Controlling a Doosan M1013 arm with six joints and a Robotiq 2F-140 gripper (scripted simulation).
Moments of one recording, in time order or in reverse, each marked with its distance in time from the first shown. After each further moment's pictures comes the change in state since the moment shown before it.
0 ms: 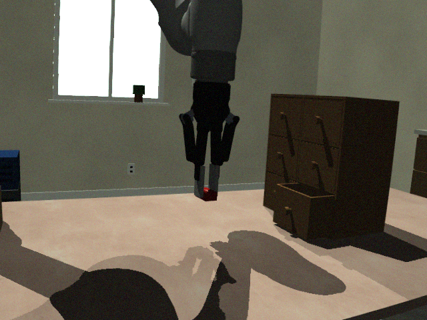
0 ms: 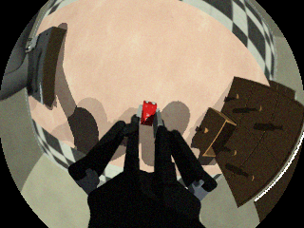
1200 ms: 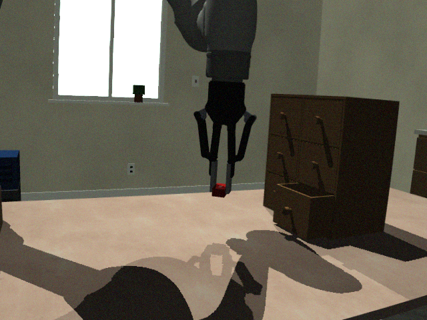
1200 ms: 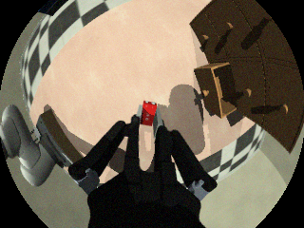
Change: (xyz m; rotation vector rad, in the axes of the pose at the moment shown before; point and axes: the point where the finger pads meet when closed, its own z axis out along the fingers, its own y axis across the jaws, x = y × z) arm 0.004 0.038 -0.005 -0.010 0.045 0.744
